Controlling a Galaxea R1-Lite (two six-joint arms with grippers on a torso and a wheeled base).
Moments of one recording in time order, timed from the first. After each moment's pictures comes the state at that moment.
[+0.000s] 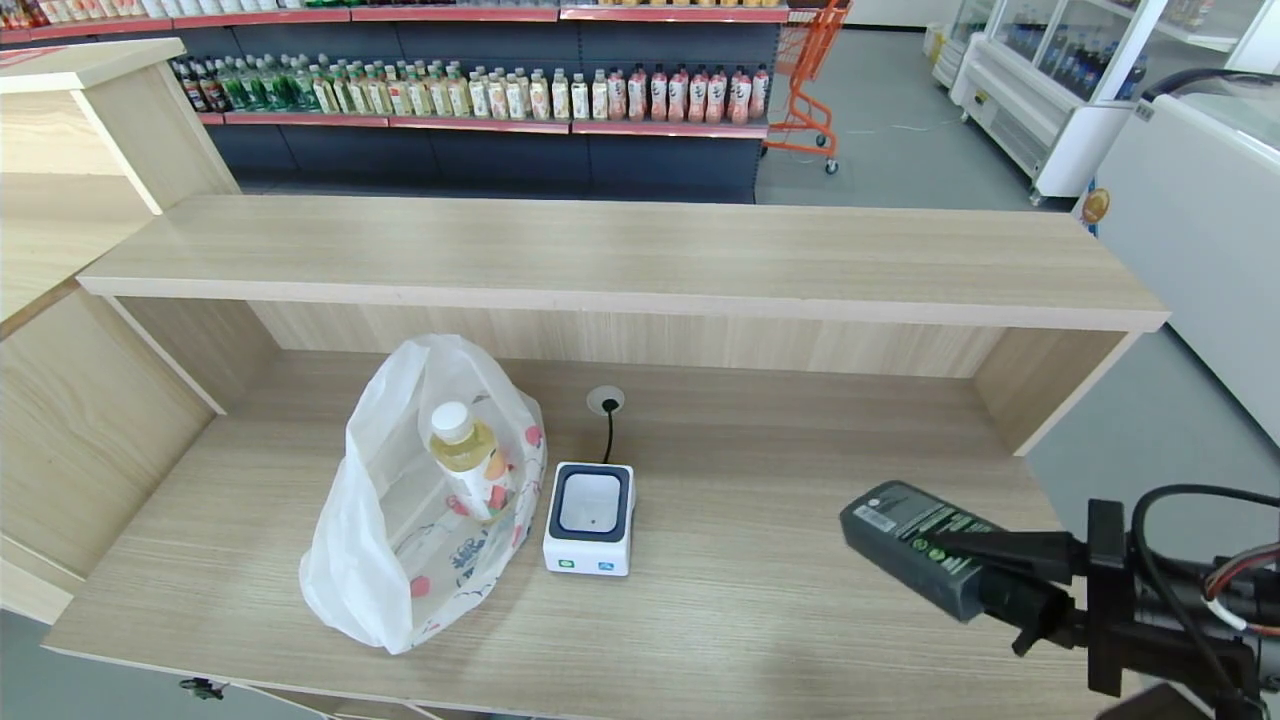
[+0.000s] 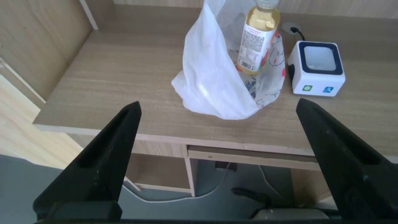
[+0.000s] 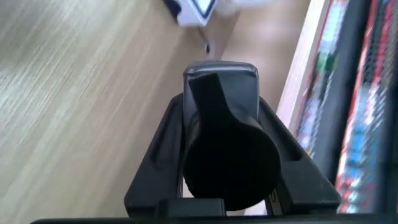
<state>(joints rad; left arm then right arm) 0.00 0.00 0.00 0.00 0.01 0.00 0.25 1.31 -0.35 -0.53 0.61 -2.00</state>
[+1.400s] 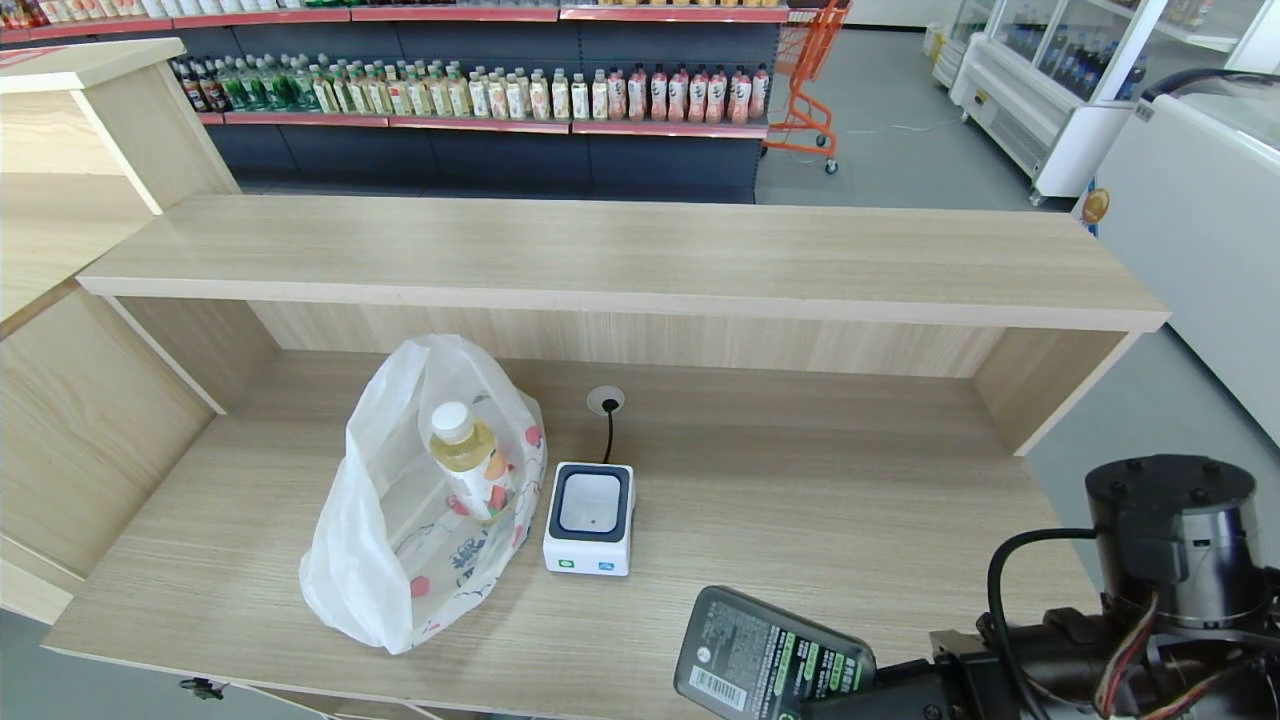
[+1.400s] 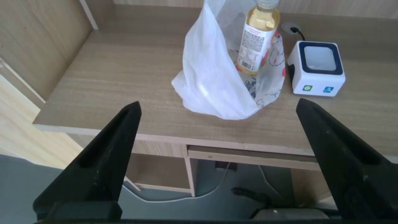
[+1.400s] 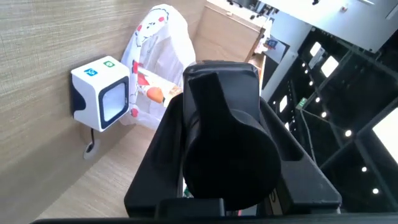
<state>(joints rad) 0.00 0.00 0.00 0.00 0.01 0.00 0.61 1.48 -0.39 -0.62 0.76 -2.62</state>
